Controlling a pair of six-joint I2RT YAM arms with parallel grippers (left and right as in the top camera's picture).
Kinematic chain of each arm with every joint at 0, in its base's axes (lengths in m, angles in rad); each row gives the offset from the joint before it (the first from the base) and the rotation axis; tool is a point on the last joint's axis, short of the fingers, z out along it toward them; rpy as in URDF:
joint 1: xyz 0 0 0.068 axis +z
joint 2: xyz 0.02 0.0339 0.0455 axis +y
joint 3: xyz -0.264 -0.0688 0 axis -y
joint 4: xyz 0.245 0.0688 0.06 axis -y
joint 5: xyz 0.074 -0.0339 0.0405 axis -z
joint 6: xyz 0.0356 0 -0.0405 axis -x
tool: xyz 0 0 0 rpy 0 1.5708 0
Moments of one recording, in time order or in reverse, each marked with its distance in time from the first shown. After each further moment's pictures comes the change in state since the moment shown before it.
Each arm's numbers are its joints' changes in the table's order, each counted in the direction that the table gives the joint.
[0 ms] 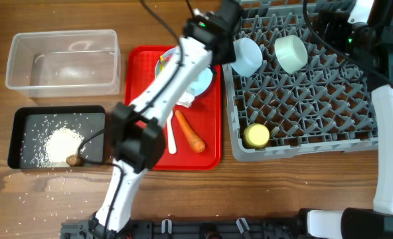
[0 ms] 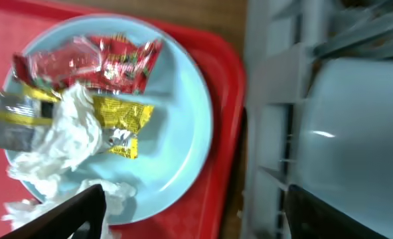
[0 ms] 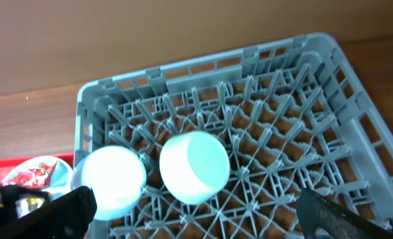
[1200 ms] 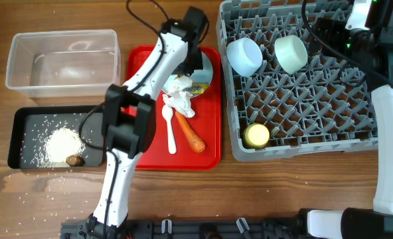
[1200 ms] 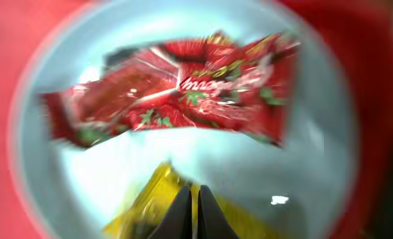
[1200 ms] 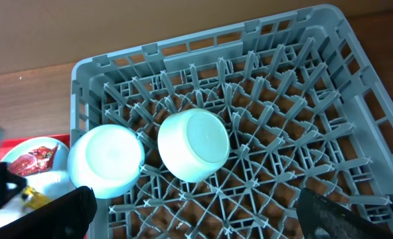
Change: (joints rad) left arm 0.175 0.080 -0.124 0.056 0.146 -0.235; right arm 0.000 0.000 0.000 -0.067 0.000 0.000
